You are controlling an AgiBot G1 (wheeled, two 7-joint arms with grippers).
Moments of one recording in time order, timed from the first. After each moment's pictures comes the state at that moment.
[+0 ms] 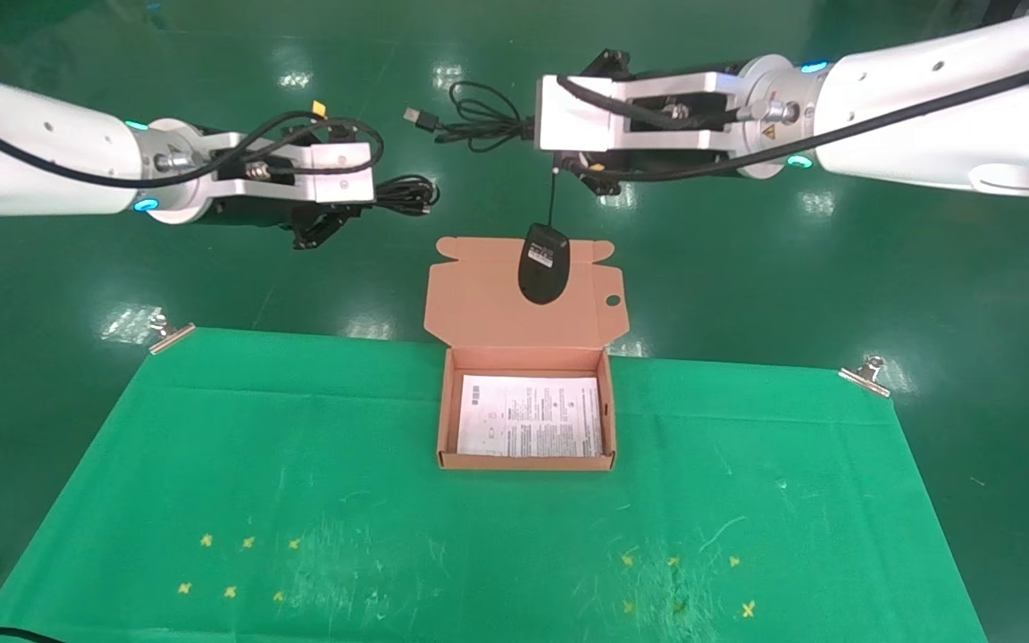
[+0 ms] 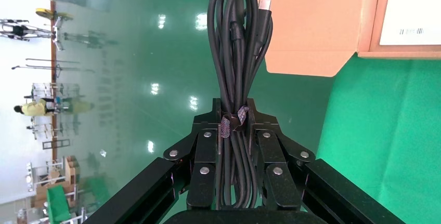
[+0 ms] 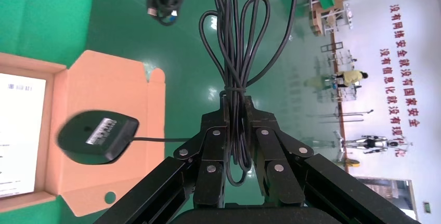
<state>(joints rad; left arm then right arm) -1.80 1.15 0.77 -0.77 2.03 0.95 -0.03 1.77 -1.21 -0.56 0.89 -1.86 -0.97 -0.18</state>
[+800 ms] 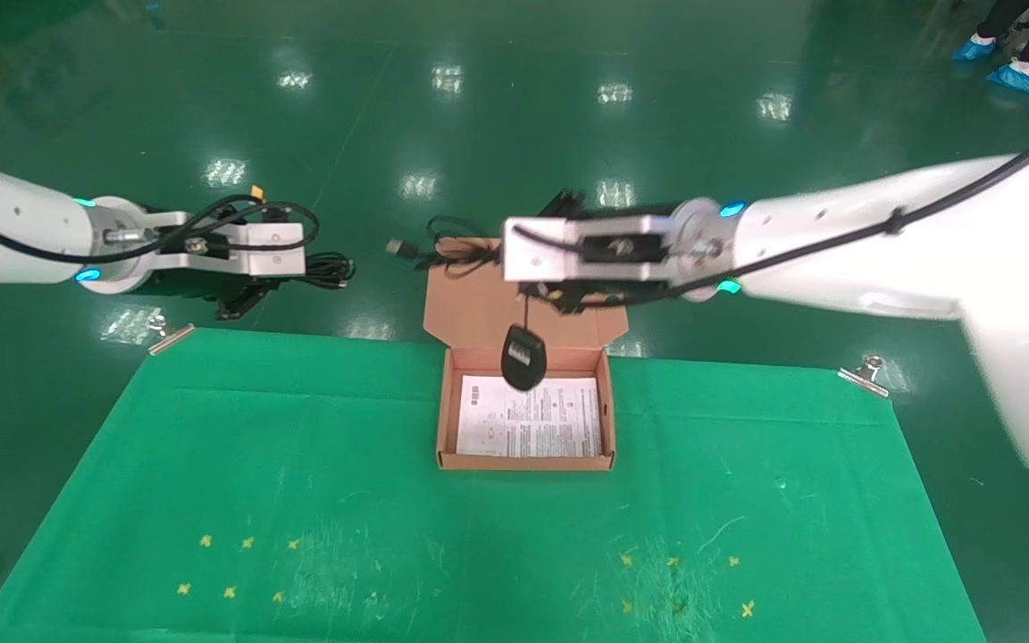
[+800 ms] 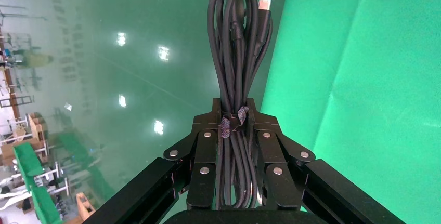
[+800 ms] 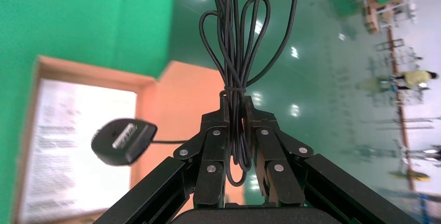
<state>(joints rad) -1.75 1.07 0.82 -0.83 2.16 1.01 -0.17 1.65 -1.28 -0.60 0.82 -1.86 -0.96 -0.20</state>
